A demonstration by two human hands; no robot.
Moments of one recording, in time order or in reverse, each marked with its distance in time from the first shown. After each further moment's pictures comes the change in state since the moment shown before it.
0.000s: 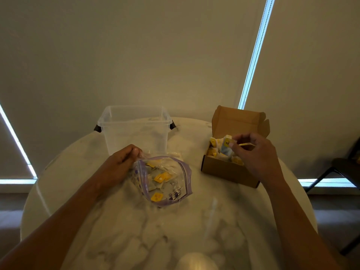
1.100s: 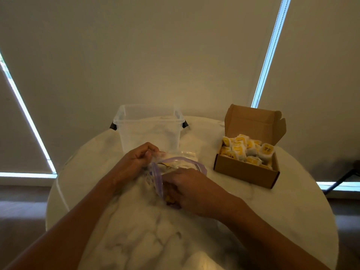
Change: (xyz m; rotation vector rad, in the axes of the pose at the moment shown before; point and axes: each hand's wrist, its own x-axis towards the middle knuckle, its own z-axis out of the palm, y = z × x) left_hand -0.007 0.017 -0.001 -0.202 -0.070 -0.073; right_hand -0.084 -0.077 0.121 -0.280 -0.853 -0.627
